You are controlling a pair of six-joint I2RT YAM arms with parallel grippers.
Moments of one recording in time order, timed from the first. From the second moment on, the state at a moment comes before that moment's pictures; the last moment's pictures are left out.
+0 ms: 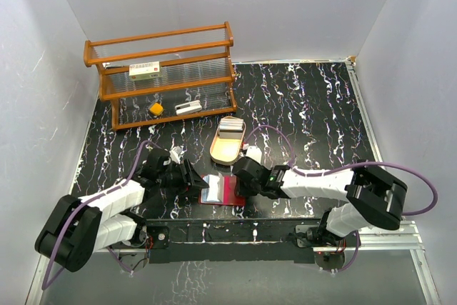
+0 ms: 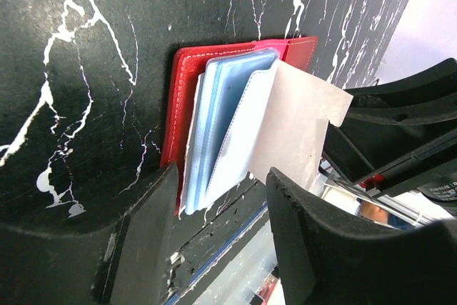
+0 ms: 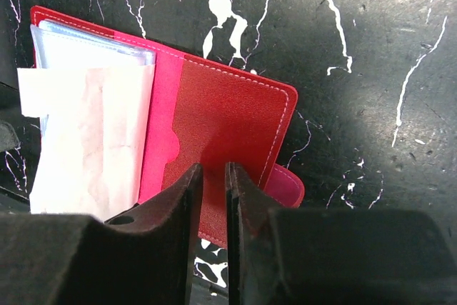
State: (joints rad) left arm -0.45 1.11 0.25 0.03 0.56 -0.93; right arm 1.07 1.44 0.68 -0.21 0.22 0.92
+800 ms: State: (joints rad) left arm -0.45 1.05 0.27 -0.09 0.50 -0.93; right arm 1.07 1.41 0.63 -0.15 0.22 0.94
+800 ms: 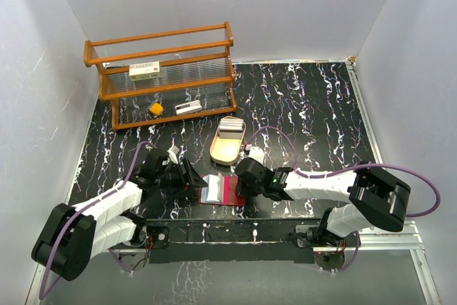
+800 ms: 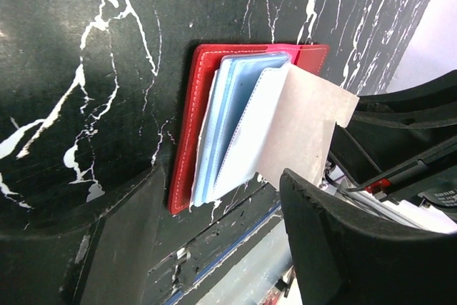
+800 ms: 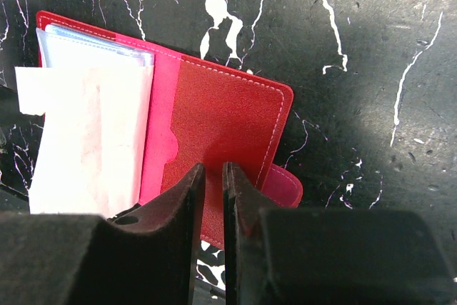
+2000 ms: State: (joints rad) left arm -0.45 1.06 0.18 0.23 0.65 -1.10; right arm 1.06 1.36 0.60 -0.11 0.15 0.90
